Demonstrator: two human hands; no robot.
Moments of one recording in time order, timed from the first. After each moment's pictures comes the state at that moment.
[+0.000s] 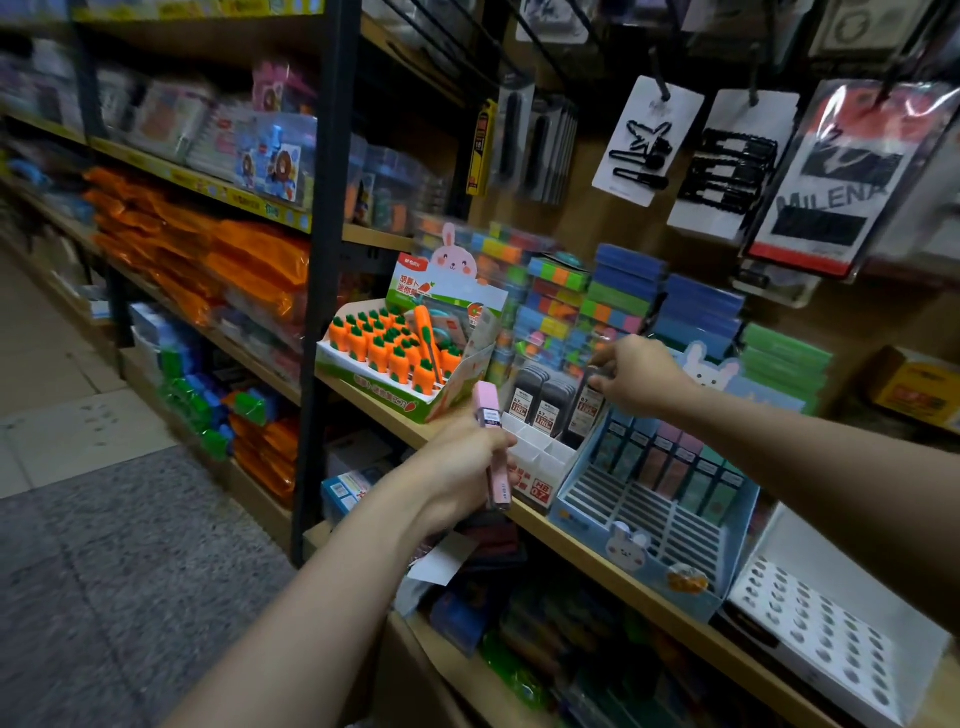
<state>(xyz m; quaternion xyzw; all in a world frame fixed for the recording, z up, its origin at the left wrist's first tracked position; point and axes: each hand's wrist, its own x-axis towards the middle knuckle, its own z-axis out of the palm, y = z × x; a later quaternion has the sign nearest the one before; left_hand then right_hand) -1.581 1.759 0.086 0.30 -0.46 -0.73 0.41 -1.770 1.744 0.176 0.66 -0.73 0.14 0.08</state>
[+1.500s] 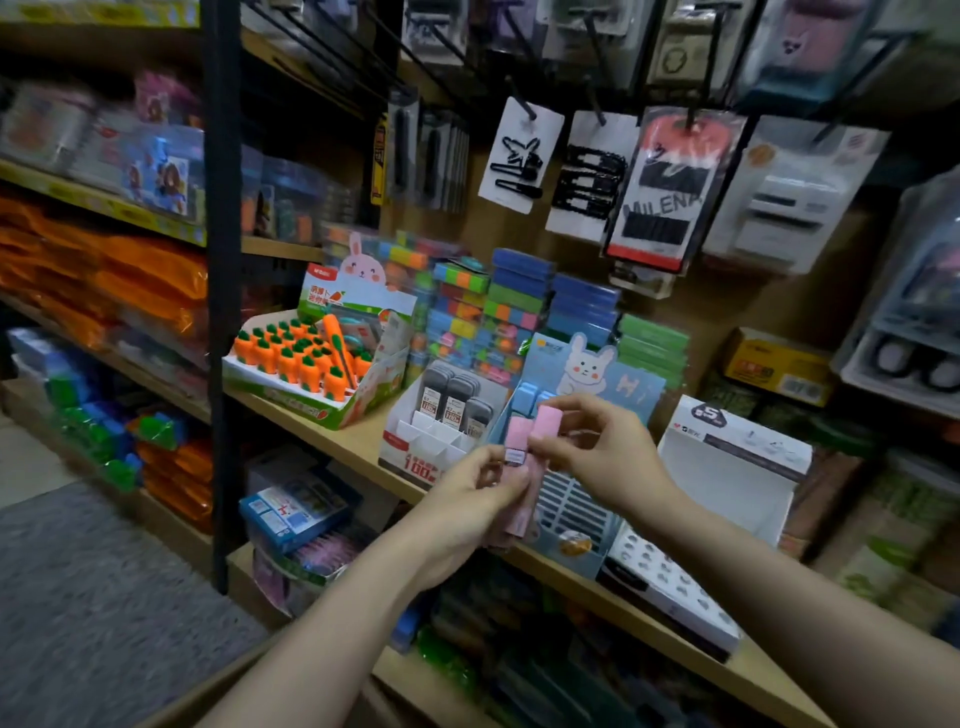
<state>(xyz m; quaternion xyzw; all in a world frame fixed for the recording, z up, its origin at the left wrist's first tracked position) -1.655 1.803 0.052 0.20 -0.56 -0.71 0.37 -1.788 1.872 0.135 0.58 -0.66 0.46 -0.10</state>
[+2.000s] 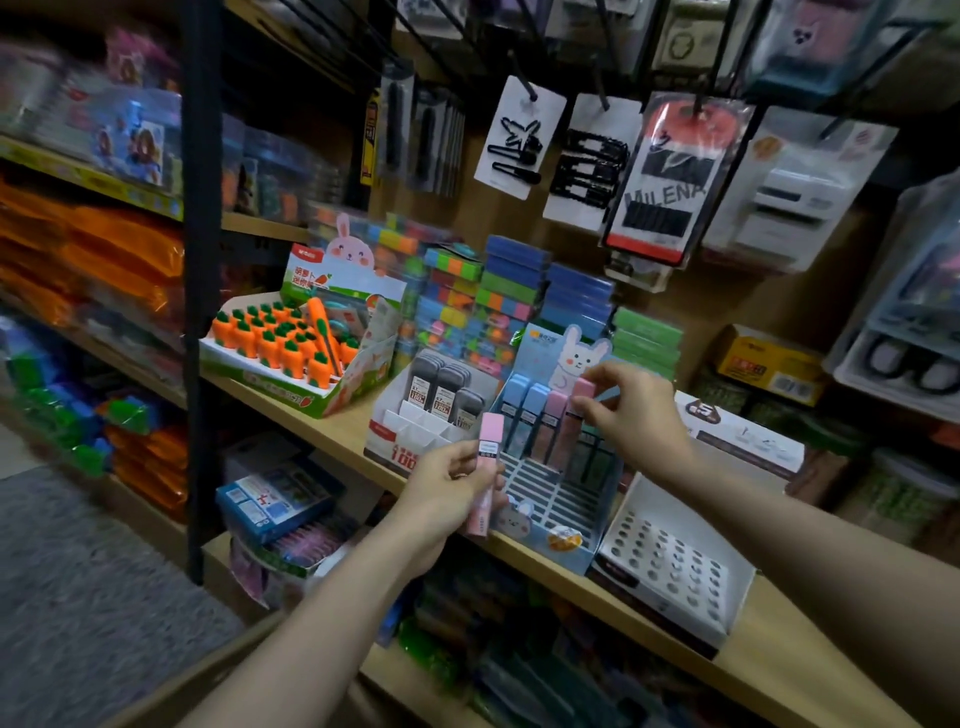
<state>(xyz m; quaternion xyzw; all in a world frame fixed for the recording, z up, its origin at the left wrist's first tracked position) -1.659 1.780 0.035 0.27 -0.52 -0.69 0.42 -1.848 1.840 0.149 0.61 -0.71 0.33 0.12</state>
